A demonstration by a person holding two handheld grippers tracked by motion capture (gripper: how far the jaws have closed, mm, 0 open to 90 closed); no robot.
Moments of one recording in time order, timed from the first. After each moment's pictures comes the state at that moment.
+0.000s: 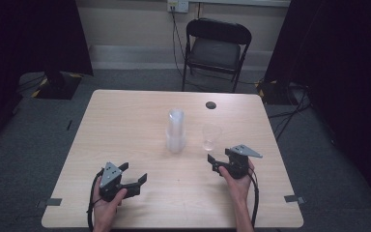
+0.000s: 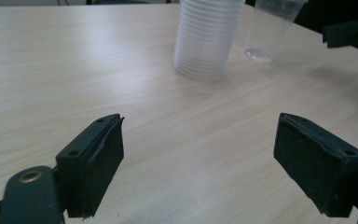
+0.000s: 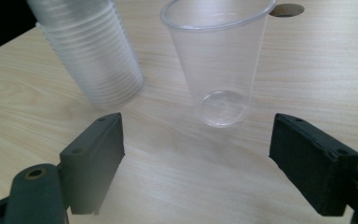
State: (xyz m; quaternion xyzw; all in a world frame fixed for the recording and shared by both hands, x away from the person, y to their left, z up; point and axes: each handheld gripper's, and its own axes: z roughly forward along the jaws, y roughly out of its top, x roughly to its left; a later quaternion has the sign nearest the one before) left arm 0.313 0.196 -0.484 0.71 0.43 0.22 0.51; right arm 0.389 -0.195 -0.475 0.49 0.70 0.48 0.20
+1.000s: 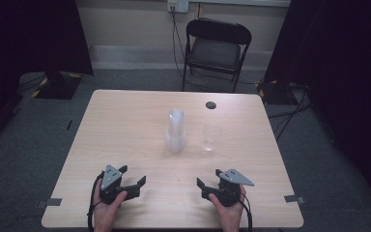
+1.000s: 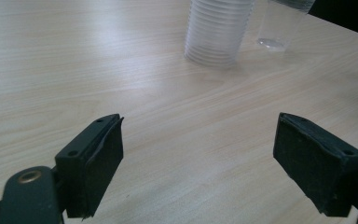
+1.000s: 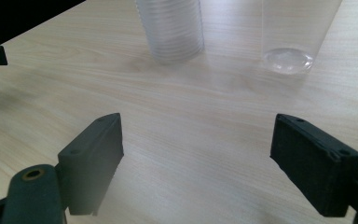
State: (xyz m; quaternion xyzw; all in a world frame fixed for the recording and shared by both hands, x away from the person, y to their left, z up) left arm 0.311 0.198 -0.495 0.71 0.45 0.23 0.50; right arm 0.315 -0.162 -0.487 0.47 0.71 0.48 0.20
